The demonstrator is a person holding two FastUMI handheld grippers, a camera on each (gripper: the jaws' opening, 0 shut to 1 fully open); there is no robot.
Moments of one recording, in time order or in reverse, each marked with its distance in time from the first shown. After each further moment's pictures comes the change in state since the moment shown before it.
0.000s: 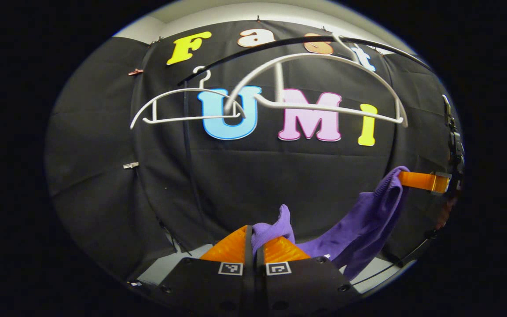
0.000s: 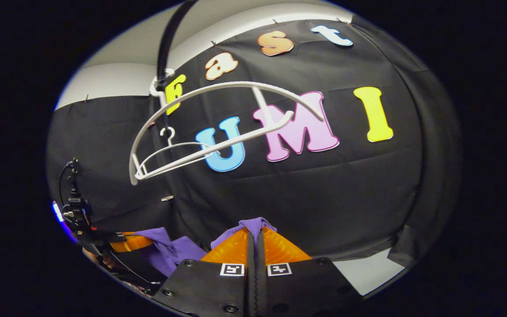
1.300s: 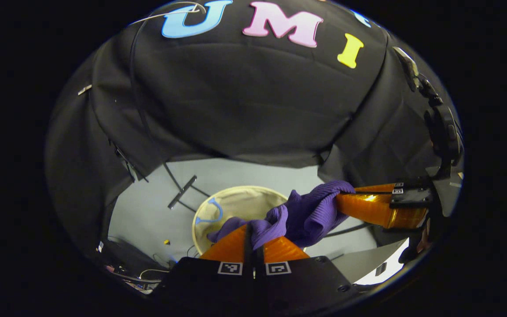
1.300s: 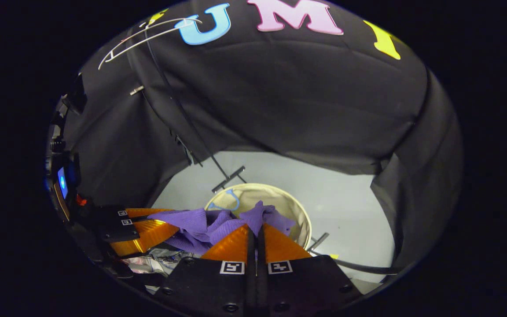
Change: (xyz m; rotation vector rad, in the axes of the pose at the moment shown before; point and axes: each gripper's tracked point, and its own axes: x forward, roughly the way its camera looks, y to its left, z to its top) left arm 0.025 -0.099 -0.282 -0.063 0.659 -0.185; right arm -0.039 -0.065 -0.331 -0.051 0.838 -0.205
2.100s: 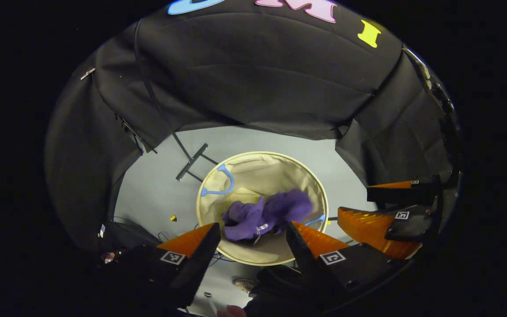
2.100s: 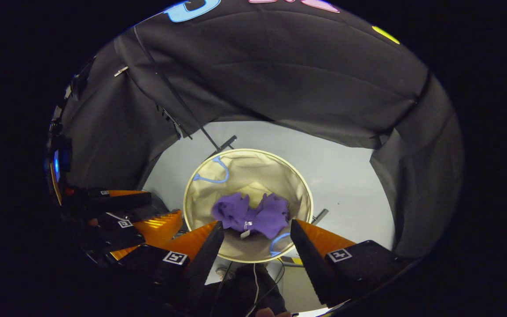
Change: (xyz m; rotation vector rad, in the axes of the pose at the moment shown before) left arm 0.033 0.019 -0.037 -0.035 0.151 0.078; right arm 0.011 -0.006 -0.030 0.008 0.162 -0.058
